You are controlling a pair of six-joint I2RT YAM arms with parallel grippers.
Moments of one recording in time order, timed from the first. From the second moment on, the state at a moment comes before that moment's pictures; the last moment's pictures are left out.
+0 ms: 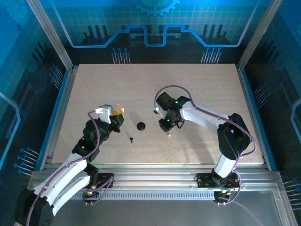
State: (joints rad) left arm -0.37 0.71 0.31 0.21 0.04 -0.33; right arm 0.70 1.72 1.29 -0.91 -0.05 0.09
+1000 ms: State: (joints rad) left arm -0.37 0.71 0.30 0.22 0.04 -0.33; right arm 0.70 1.94 1.31 -0.85 -0.03 0.66
